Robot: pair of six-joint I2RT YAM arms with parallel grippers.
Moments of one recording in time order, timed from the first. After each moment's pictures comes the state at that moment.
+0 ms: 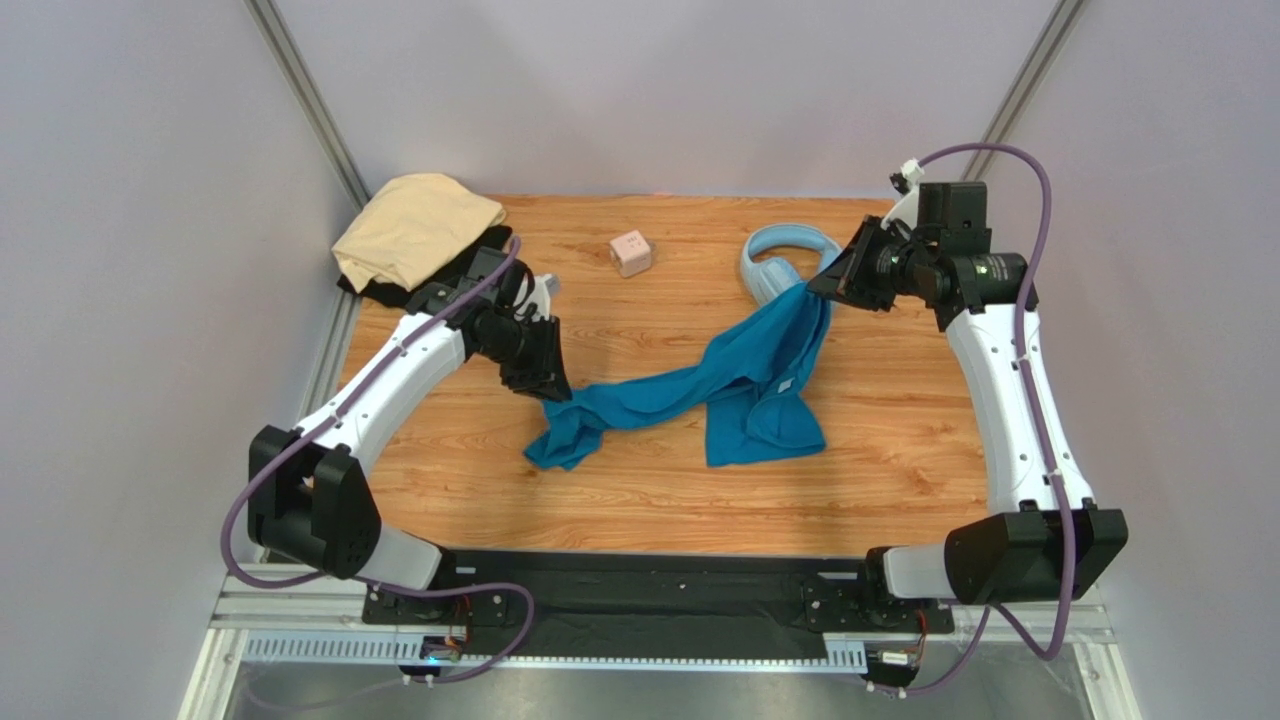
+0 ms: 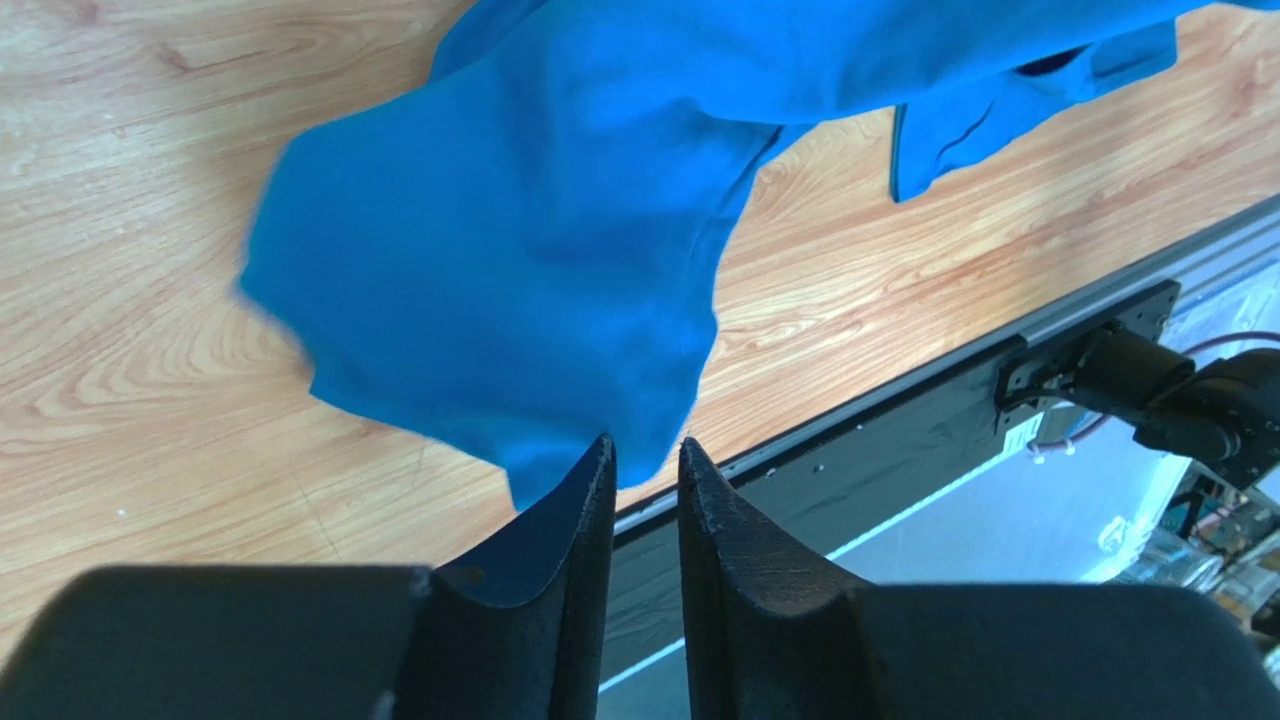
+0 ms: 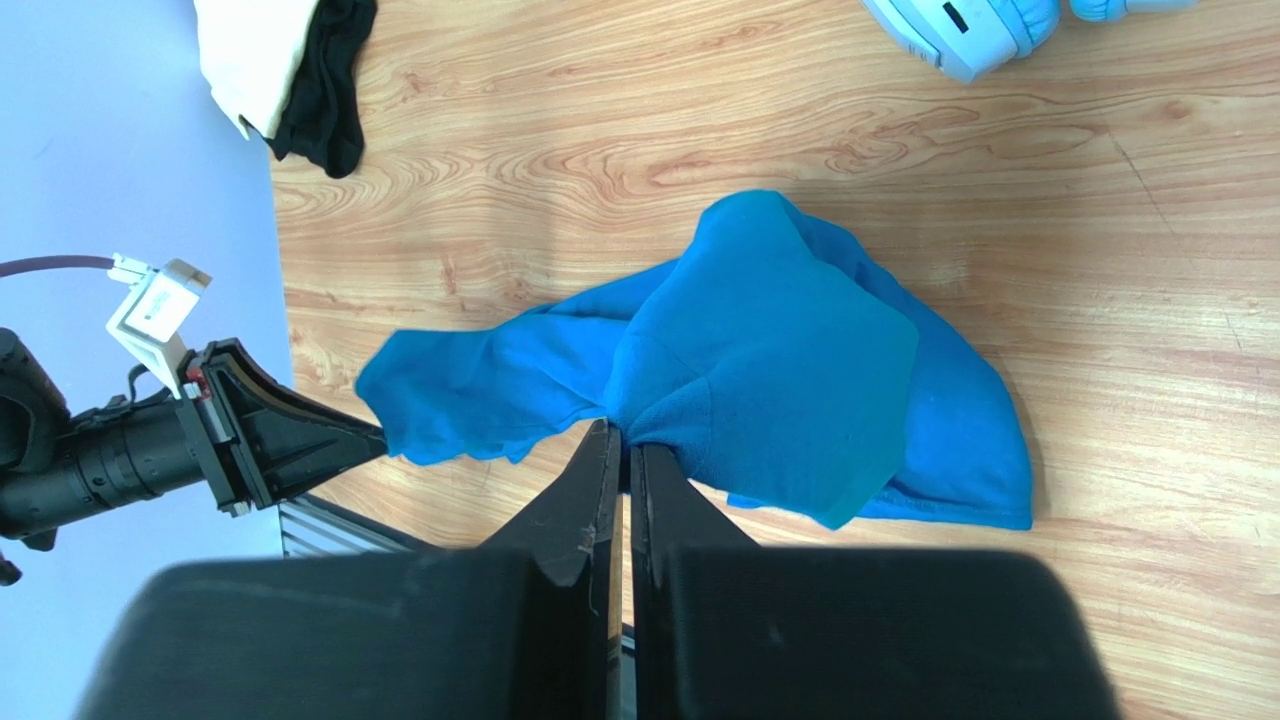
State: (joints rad) left arm -0.35 1.44 1.22 -0.92 0.39 -0.35; right arm 0.04 1.35 1.52 -0.90 -0.43 0.47
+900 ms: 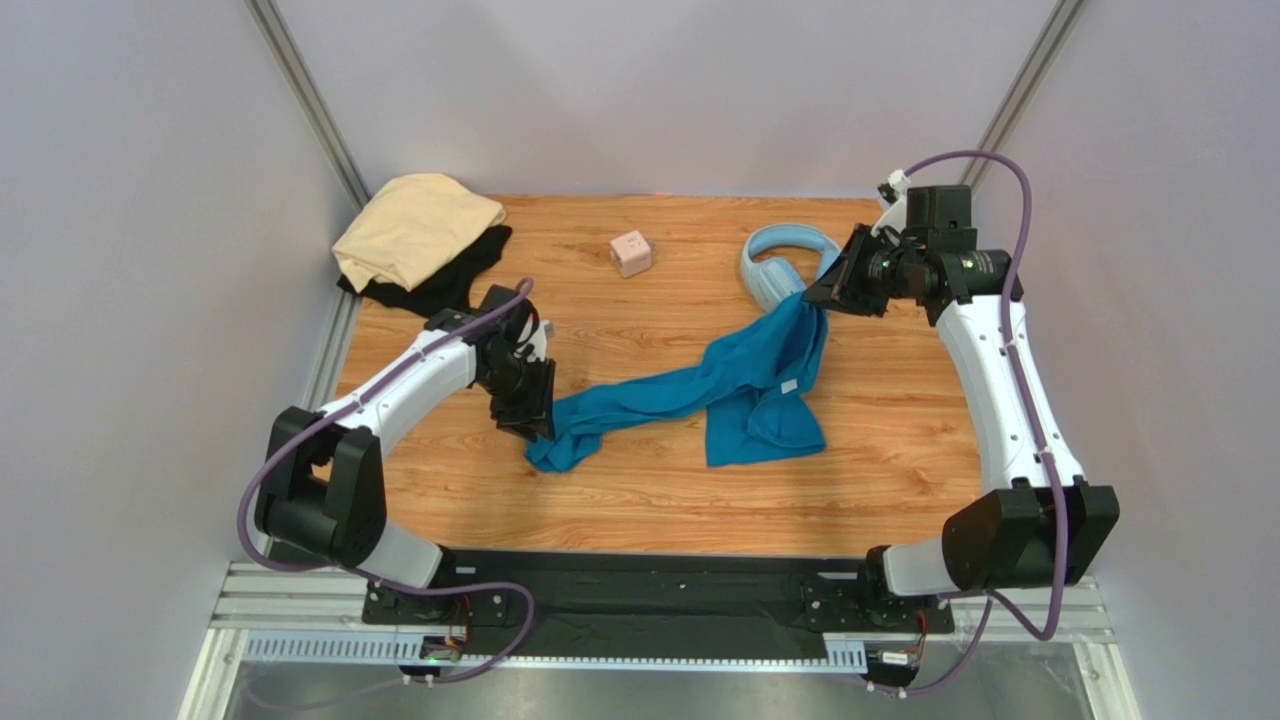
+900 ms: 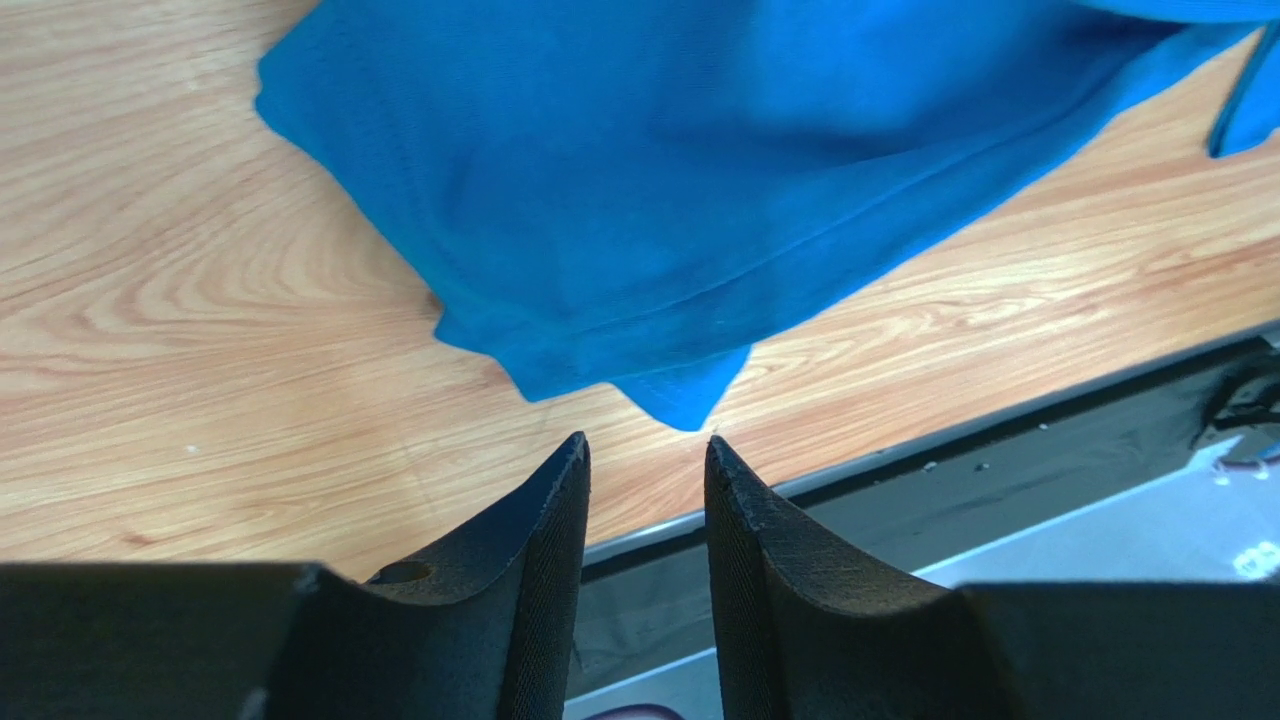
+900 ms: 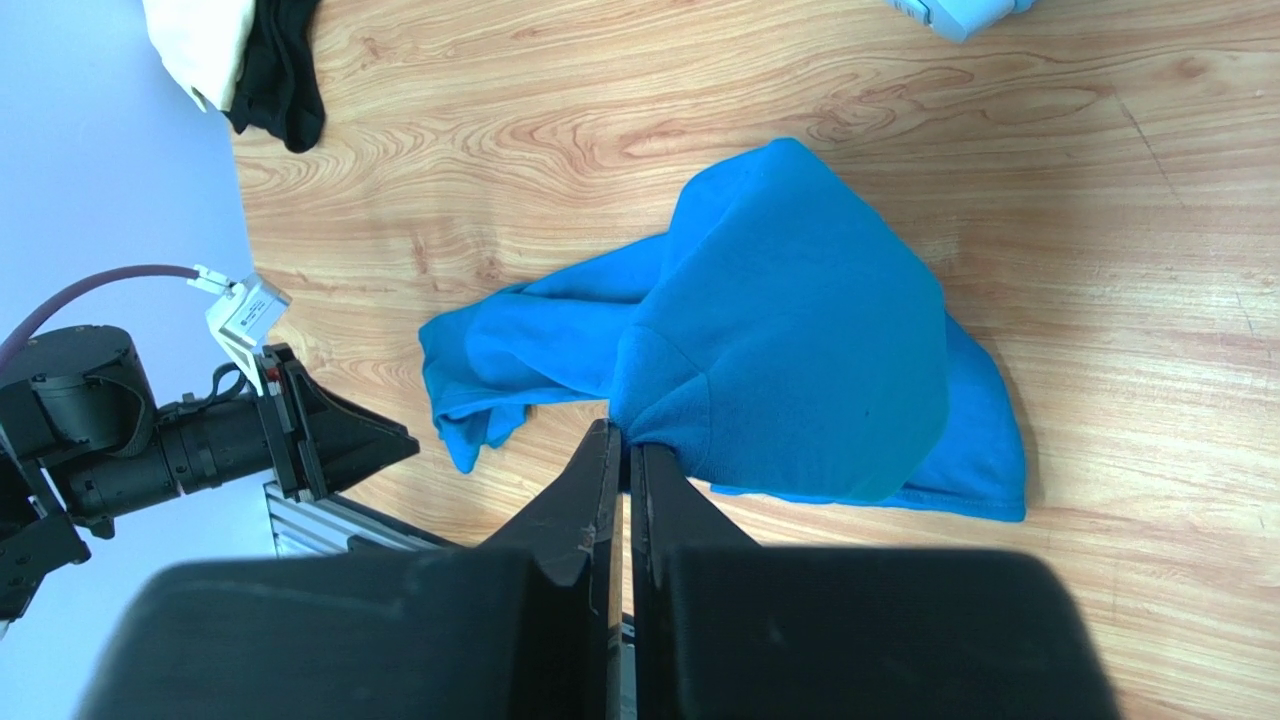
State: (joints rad) left arm -0.35 1.48 1.02 -0.89 0.28 -0.30; right arm 0.04 1.40 1.49 -0.89 -0.44 0.46
